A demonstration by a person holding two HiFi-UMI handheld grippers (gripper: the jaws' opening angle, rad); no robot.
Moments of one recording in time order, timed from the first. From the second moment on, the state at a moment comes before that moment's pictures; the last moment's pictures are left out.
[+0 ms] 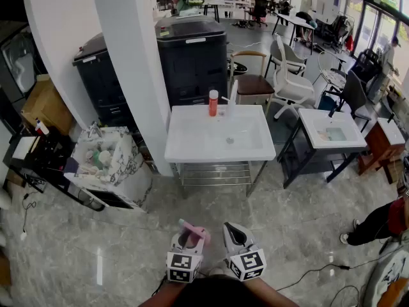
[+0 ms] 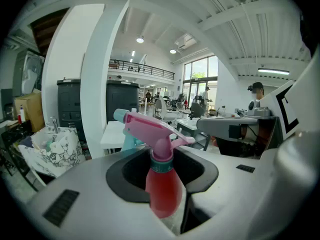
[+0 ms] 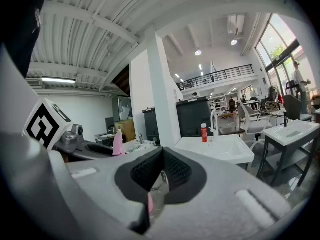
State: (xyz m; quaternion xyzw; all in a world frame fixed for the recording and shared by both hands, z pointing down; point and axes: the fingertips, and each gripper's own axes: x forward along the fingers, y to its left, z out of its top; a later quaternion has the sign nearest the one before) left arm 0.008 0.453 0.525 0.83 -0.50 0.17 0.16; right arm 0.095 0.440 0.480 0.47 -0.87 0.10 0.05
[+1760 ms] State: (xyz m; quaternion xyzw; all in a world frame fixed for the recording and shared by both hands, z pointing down) left arm -0.054 0.174 0.554 0.85 -0.48 0.19 0.13; right arm 0.027 0.163 0.504 0.44 -0.89 0.12 0.08
